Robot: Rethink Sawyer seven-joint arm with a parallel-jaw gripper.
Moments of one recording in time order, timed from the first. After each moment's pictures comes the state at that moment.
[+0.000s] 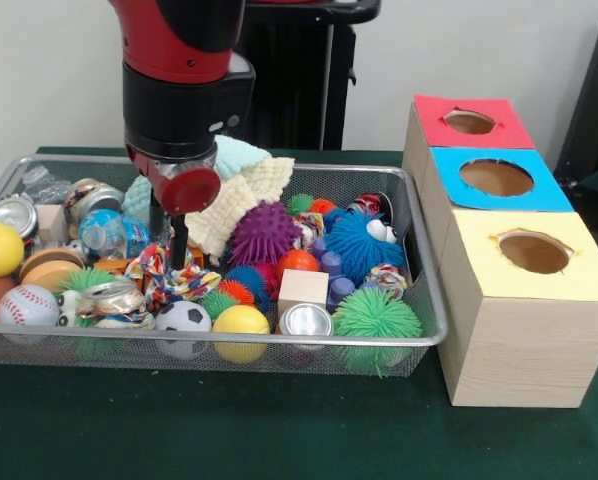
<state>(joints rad) -0.28 -0.46 -0.21 1.40 0.06 0.62 2.40</state>
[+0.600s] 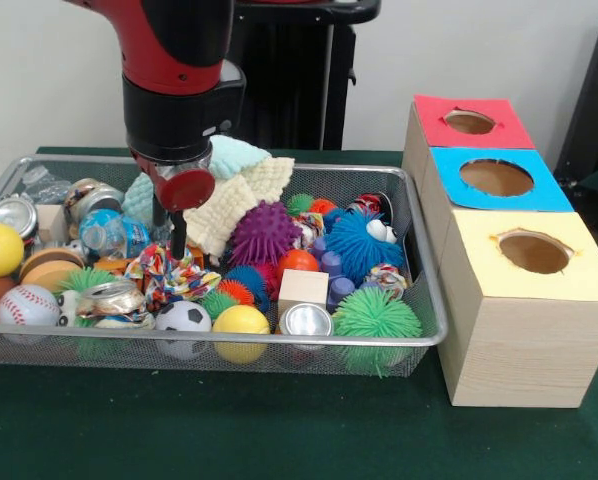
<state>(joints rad) -0.30 -0.45 -0.21 1.47 0.04 0.60 2.40</state>
